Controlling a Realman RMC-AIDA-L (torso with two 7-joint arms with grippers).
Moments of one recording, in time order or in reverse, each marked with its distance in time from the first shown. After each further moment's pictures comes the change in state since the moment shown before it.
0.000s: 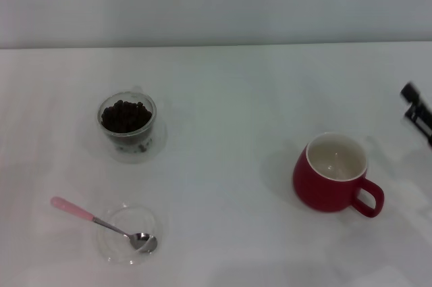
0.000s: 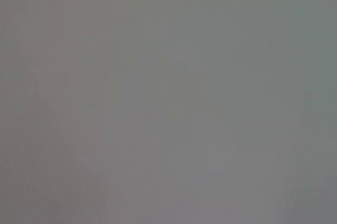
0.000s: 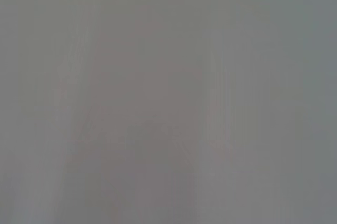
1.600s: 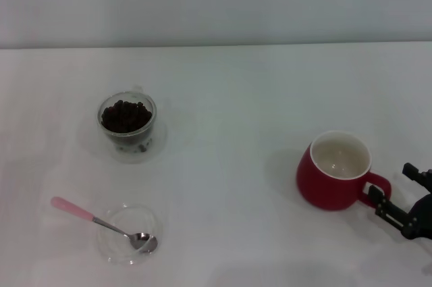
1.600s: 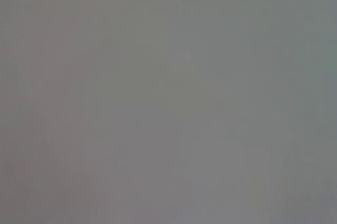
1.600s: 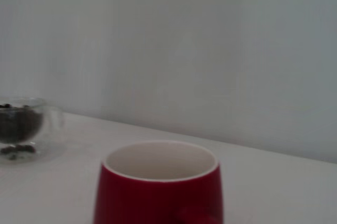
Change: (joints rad) left arm -0.023 0.002 0.000 0.000 0.000 0.003 0.000; right arm -0.089 0.018 -0.041 0.032 -0.197 0.229 0.053
